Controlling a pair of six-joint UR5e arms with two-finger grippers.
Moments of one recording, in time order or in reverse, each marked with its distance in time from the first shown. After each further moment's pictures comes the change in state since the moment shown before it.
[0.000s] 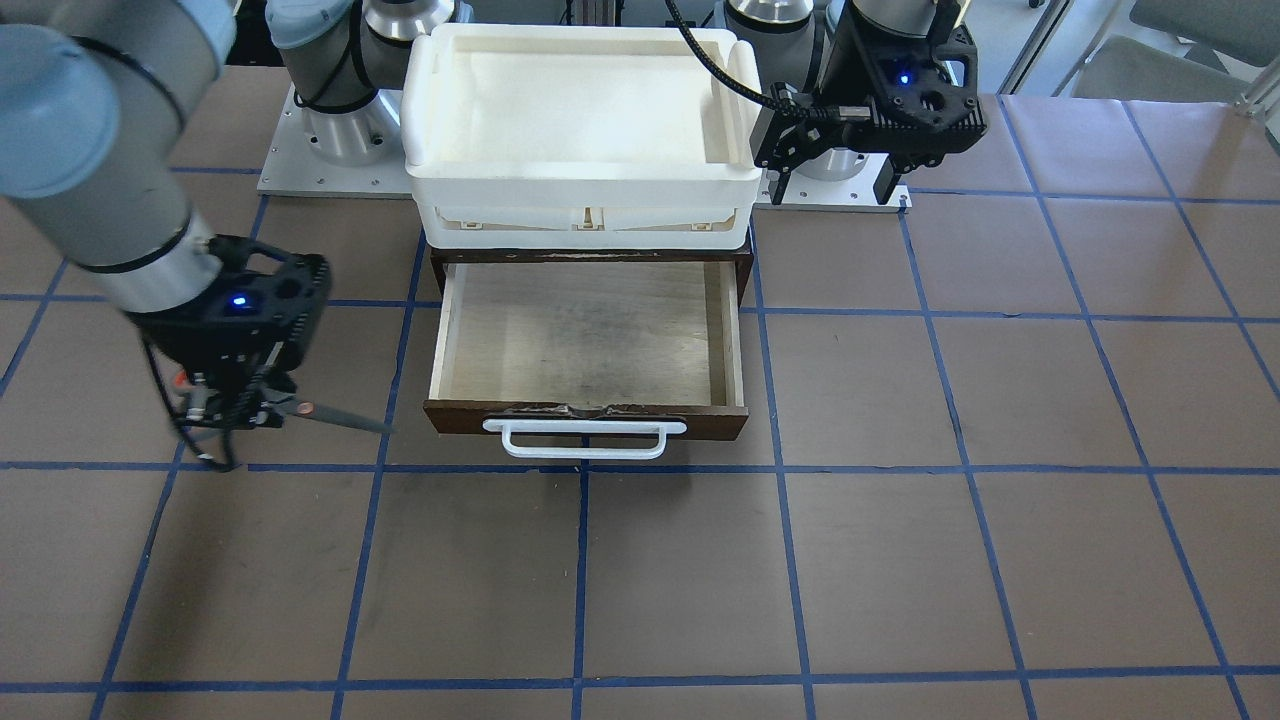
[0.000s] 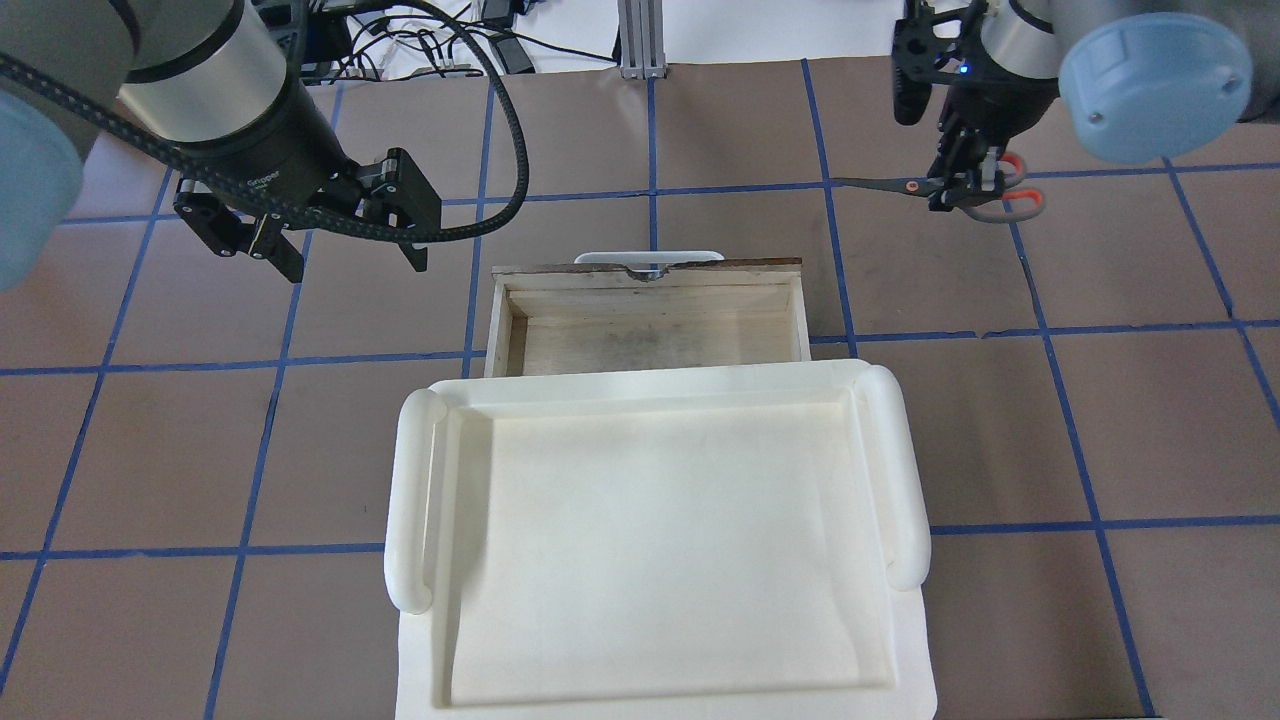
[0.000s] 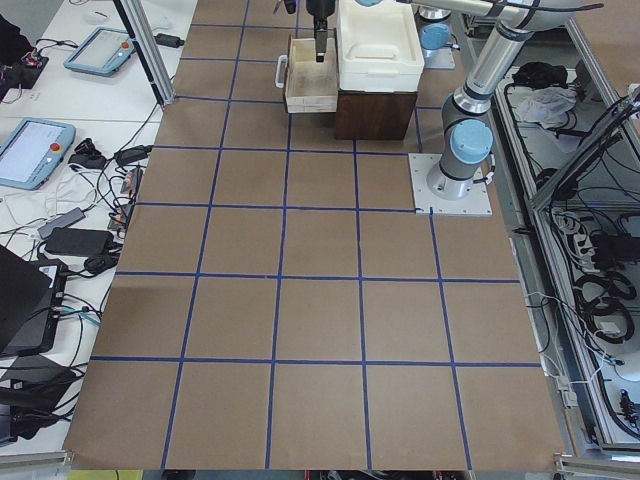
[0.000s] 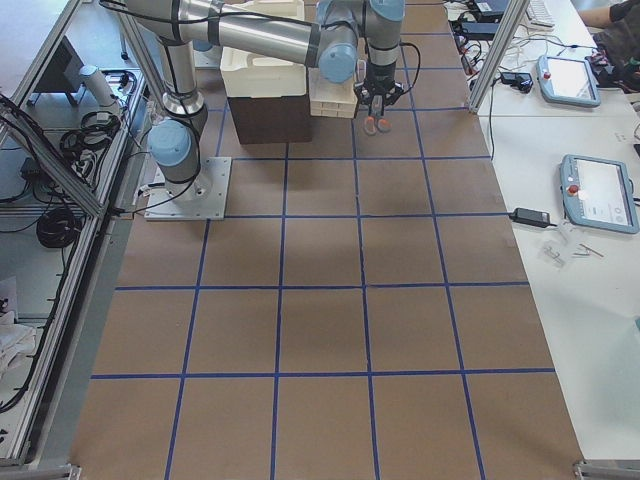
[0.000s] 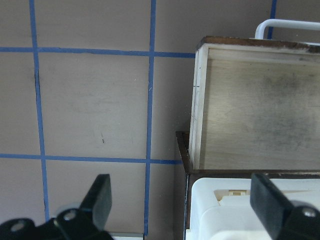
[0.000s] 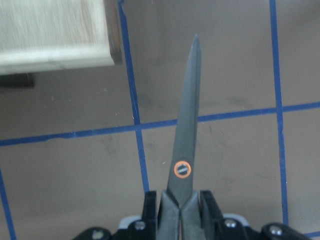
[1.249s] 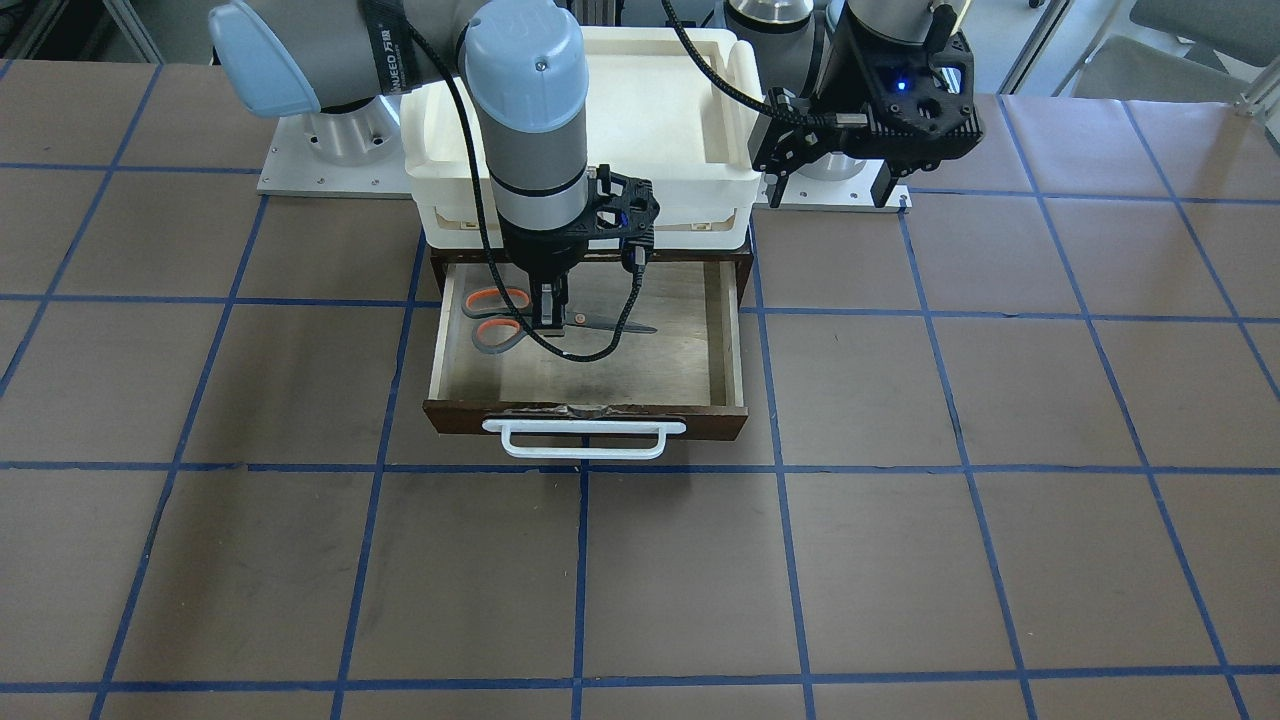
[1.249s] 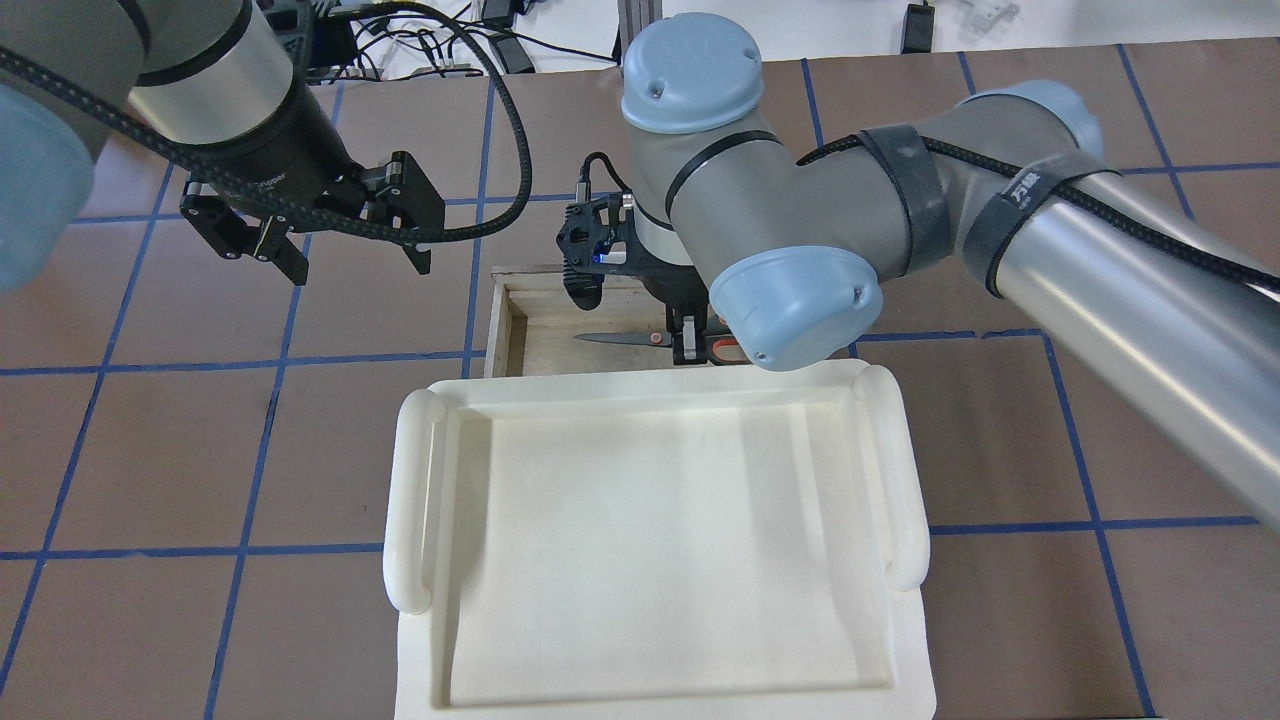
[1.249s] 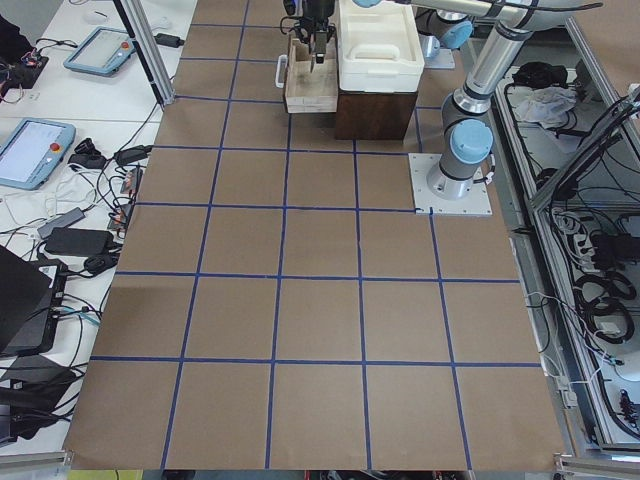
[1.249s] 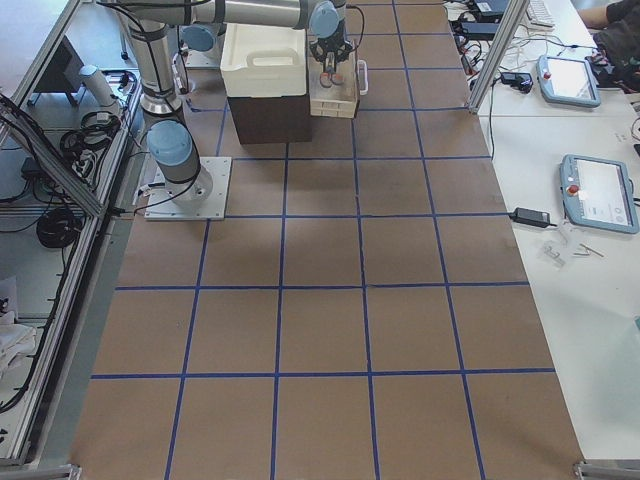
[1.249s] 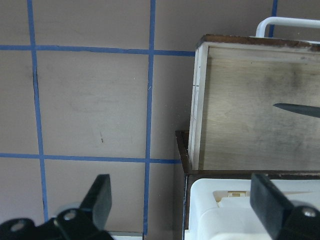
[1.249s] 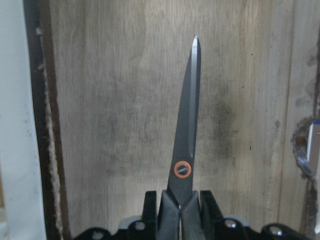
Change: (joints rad) left arm 0.000 -0.004 -0.003 0.000 -0.003 -0.001; right arm 0.402 0.010 0.104 -0.050 -0.003 0.280
